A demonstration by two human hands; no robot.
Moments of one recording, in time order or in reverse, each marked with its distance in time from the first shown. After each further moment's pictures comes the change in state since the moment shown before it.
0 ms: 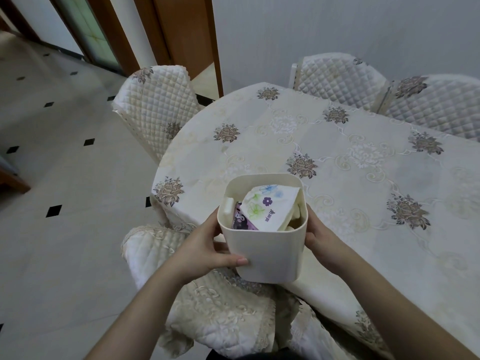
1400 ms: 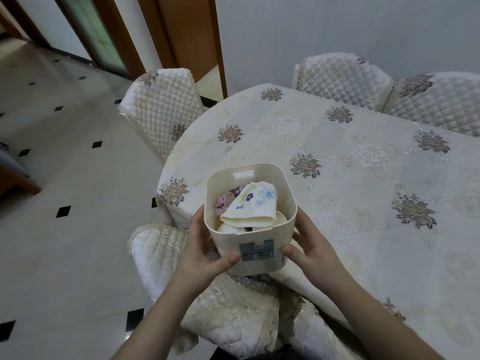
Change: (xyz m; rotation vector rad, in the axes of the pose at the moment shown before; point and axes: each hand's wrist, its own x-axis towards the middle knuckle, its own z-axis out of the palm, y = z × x) left_hand -0.025 -0.018 0.016 -0.090 0.291 0.167; right_hand -0.019 -0.014 0.044 -0.007 0.204 -0.169
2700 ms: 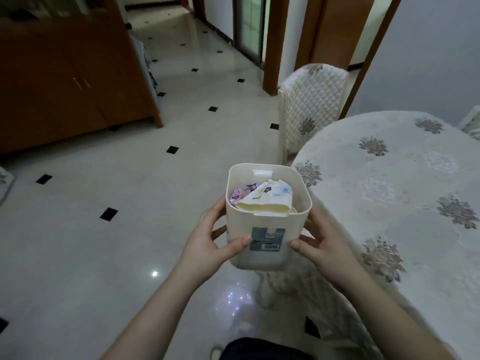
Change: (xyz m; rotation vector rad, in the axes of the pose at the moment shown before) left_hand -0.219 0.010 -0.241 0.159 0.498 -0.098; right_hand -0.002 -0.042 0.288 0.002 -0.508 -0.003
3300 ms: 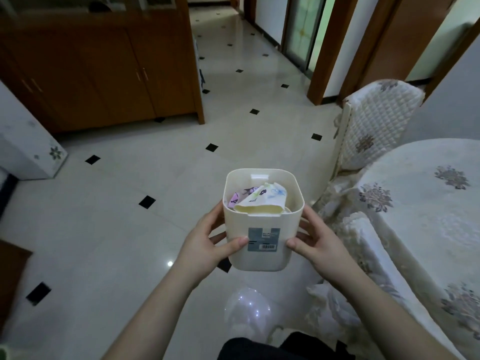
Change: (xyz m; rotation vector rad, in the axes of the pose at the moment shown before) left_hand -0.010 -0.048 -0.167 -0.091 0.141 -0.113; right_hand 0.094 -0.014 0.160 -0.075 -0.177 -0.006
